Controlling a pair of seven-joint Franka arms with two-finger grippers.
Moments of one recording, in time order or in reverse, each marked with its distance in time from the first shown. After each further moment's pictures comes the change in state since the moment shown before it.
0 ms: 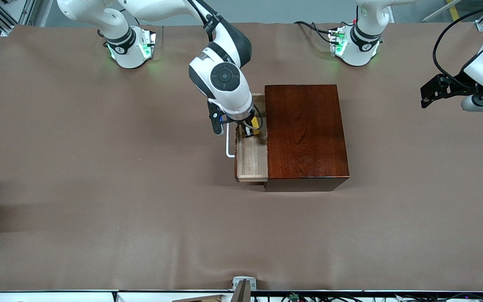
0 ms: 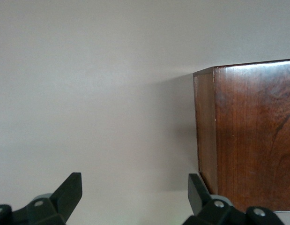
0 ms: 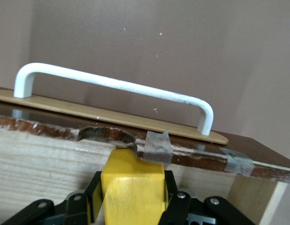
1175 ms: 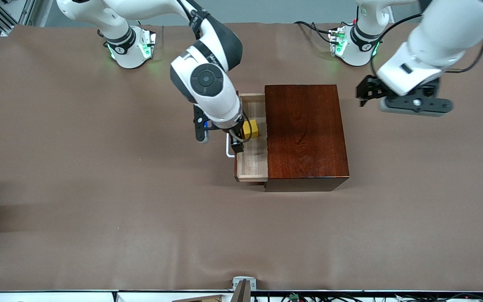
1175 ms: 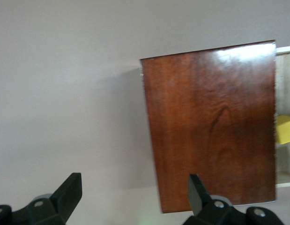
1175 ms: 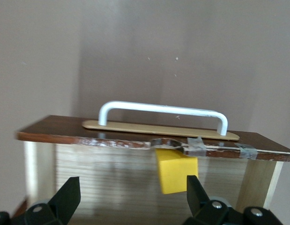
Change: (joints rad) left arm -0.016 0.082 -0.263 0.021 -0.006 0.009 -0.261; right arm -0.072 -0.002 -0.043 0.207 0.000 -0.195 0.051
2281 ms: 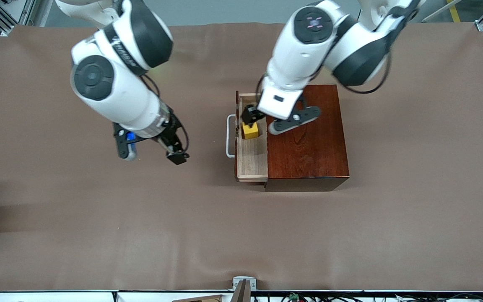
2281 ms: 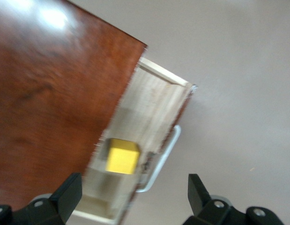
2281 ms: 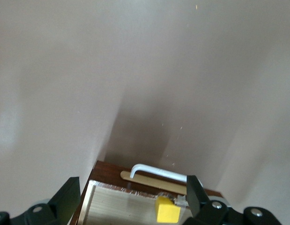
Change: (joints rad) left arm -0.392 0.376 -0.058 0.161 0.066 0.375 -1.075; right arm -0.250 -0.119 -0.006 0.120 0.000 -0.300 -0.445
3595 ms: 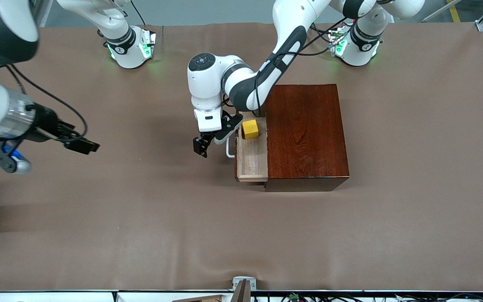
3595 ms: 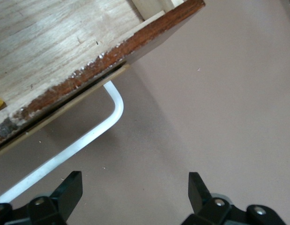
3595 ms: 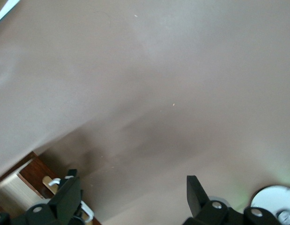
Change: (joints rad) left arm -0.710 0.426 0.632 0.233 0.118 0.285 -0.672; right arm -0.341 -0.112 -0.002 0.027 0.000 -0.235 -1.002
